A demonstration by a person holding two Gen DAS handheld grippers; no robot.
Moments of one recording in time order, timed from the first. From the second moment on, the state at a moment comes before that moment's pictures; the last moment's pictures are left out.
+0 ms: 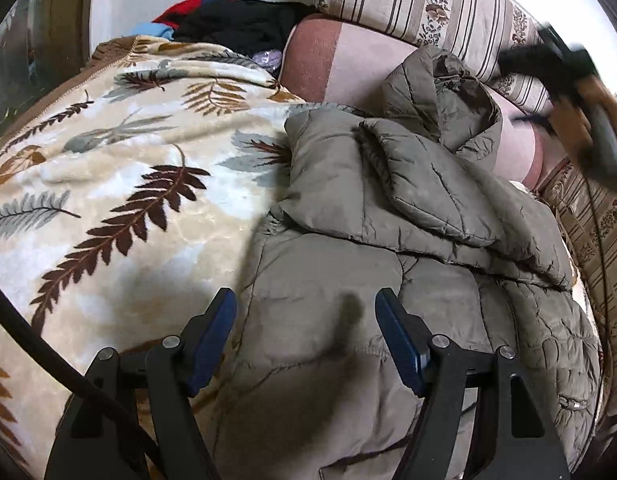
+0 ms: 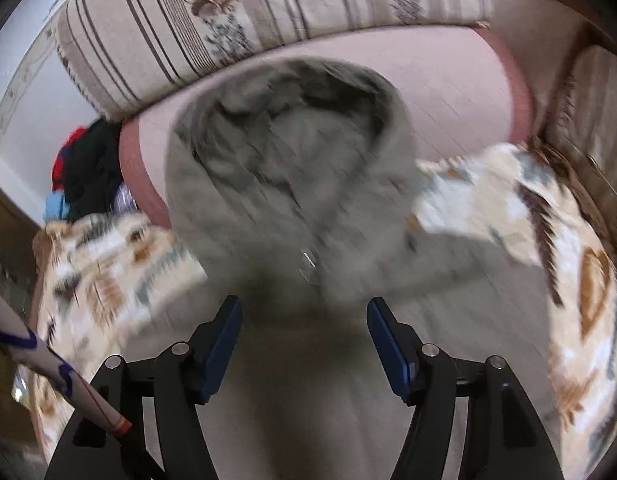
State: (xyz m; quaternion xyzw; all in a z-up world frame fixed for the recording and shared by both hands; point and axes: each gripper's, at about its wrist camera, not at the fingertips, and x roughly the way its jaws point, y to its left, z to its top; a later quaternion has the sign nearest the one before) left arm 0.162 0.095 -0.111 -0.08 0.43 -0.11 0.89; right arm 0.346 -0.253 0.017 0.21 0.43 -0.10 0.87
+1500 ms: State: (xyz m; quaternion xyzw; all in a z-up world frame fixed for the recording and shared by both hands) left arm 0.155 0.127 -0.097 -0.15 0.42 -0.09 0.89; right arm 0.177 -0.158 0.043 0.10 0.42 -0.01 0.90
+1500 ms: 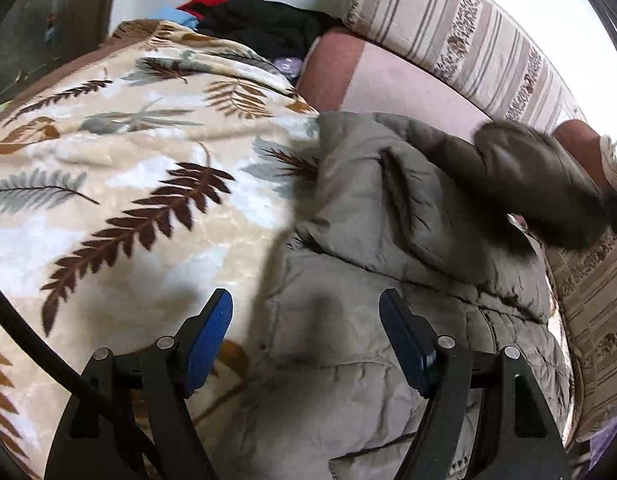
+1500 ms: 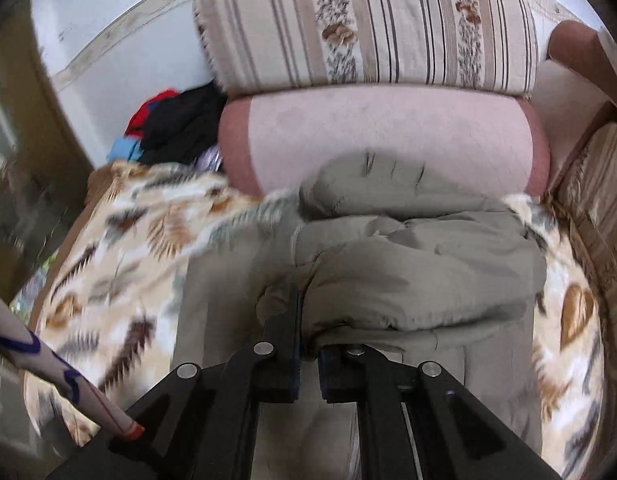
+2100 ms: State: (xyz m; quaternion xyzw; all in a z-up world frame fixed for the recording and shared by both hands) left arm 0.162 0.128 -0.110 -0.12 0.42 -0.05 0.90; right arm 0.205 -0.153 -0.109 0.17 0.50 -0.01 0.85
